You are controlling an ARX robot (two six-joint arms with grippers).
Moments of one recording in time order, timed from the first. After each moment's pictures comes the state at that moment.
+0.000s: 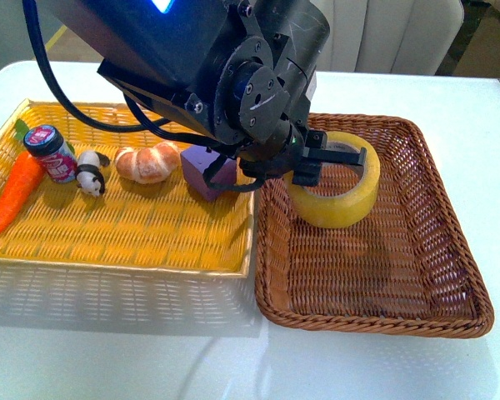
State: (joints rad) left arm -0.57 2.43 1.50 0.11 0.07 -0.28; right arm 0.00 0.01 0.02 0.00 0.00 0.00
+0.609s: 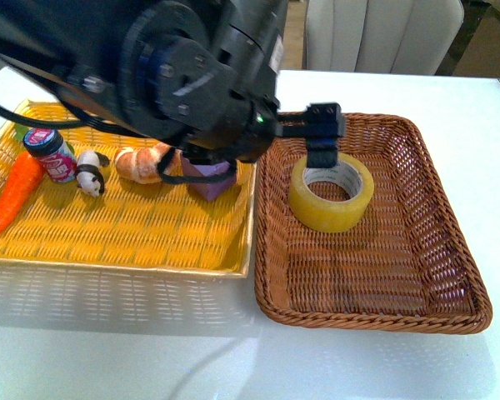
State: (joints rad) left arm -0.52 2.25 1.27 0.26 0.08 -0.34; right arm 0.00 0.01 0.02 0.00 0.00 0.00
